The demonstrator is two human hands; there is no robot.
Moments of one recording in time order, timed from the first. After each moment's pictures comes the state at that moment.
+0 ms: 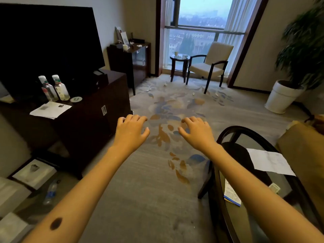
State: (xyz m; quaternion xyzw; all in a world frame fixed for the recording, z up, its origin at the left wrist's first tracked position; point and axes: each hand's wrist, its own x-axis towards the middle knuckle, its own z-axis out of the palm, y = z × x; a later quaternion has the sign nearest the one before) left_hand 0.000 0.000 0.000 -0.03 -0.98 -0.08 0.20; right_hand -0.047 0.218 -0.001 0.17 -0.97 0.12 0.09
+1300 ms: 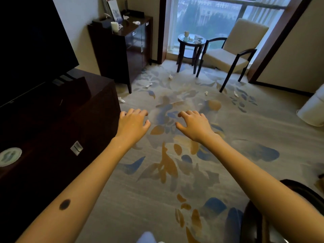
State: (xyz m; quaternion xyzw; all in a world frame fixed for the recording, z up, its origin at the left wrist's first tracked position) left_hand -0.706 -0.156 -0.062 -0.02 -0.98 -0.12 0.15; right_hand -0.752 0.056 -0.057 0.20 -0.98 0.07 0.03
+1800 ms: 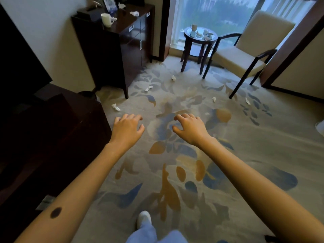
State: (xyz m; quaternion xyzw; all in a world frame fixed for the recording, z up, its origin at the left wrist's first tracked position) left_hand -1.044 -0.236 -0.111 0.01 -0.98 -0.16 0.10; right_hand -1.096 -0.020 -0.094 0.22 -0.97 0.07 -0.03
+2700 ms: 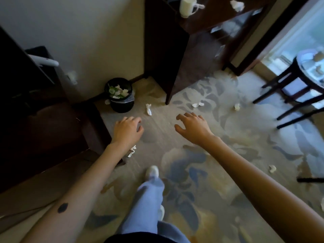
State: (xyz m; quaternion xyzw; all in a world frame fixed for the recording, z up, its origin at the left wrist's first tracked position) left_hand -1.463 -0.395 -0.204 0.34 -0.92 -0.18 0.04; right_hand -1.634 -0.246 -0.161 0.49 -0.86 0.01 -0.15
